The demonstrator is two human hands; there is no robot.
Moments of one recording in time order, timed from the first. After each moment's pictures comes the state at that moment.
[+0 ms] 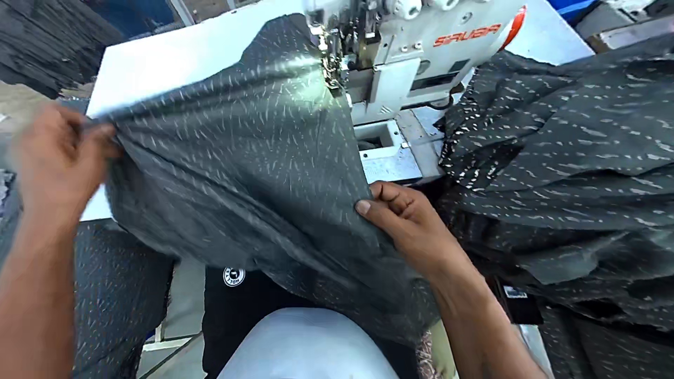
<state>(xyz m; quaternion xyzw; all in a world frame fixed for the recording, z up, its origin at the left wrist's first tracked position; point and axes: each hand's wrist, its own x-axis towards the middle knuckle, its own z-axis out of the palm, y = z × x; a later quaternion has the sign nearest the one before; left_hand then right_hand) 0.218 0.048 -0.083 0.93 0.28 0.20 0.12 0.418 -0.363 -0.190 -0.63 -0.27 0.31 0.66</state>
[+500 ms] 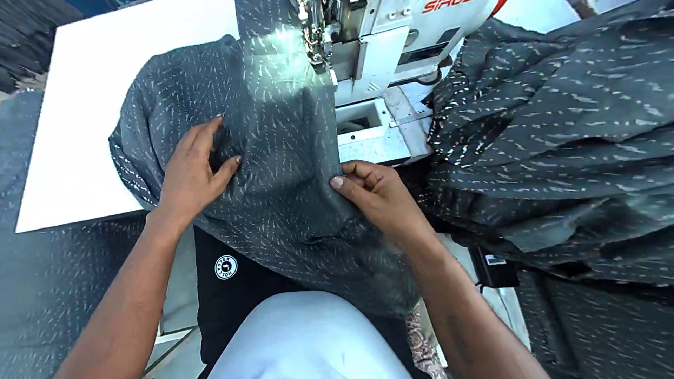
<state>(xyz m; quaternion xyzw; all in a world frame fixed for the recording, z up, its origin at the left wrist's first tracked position) 0.290 -0.039 -0.182 0.97 0.12 0.10 0.17 0.419 -0.348 -0.205 -0.65 -0.26 0.30 0.65</state>
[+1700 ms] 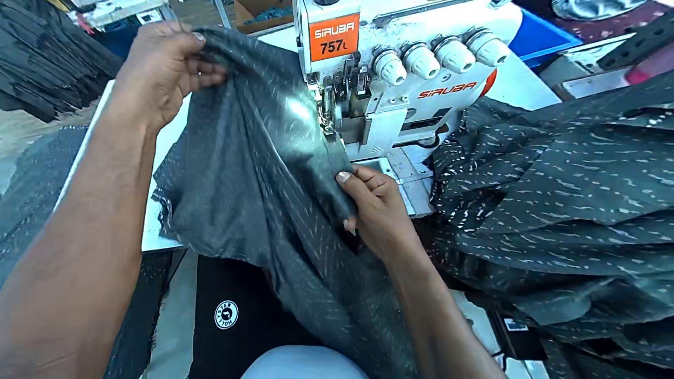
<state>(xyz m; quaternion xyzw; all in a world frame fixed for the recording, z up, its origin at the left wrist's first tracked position) 0.430 0.033 -0.038 0.77 0.21 0.21 0.56 0.450 -0.291 -0.168 -0.57 -0.18 0.27 0.76</state>
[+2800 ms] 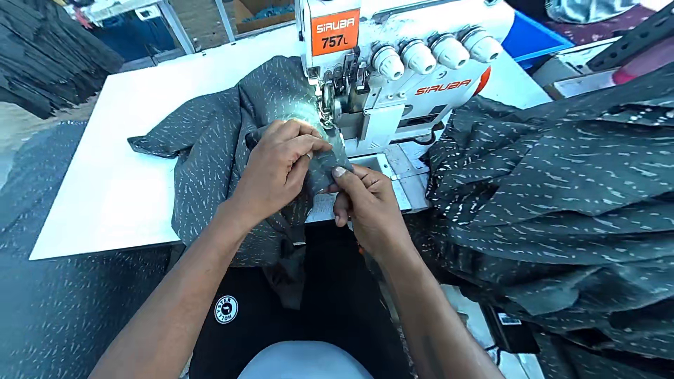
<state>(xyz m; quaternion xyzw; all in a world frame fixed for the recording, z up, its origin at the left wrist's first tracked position) 0.390 -0.100 -0.126 0.94 -0.07 0.22 0.26 0.440 -0.286 -0.164 -0.55 -0.20 0.26 0.77</state>
